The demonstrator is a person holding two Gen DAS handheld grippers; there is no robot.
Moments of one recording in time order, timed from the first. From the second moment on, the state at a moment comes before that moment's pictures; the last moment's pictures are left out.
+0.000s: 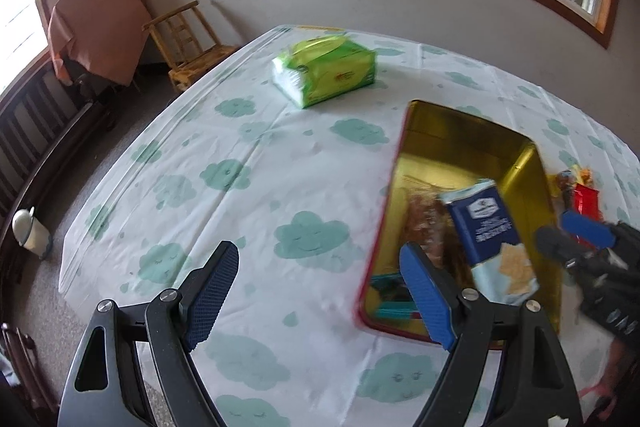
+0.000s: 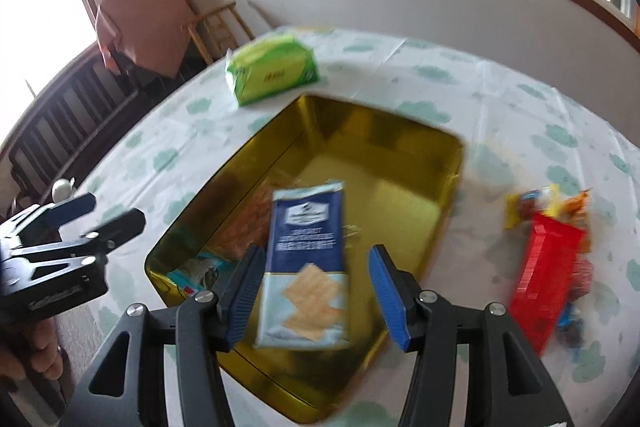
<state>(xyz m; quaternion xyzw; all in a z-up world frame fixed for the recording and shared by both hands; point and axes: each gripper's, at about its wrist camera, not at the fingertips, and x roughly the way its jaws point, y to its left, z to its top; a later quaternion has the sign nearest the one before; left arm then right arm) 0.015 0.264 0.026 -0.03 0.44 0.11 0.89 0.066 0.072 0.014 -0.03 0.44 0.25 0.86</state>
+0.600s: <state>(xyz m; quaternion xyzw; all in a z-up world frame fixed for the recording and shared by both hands) 0.041 0.145 0.039 0.02 0.44 0.00 0.90 0.096 -0.143 -0.015 0.00 0.48 0.18 0.86</state>
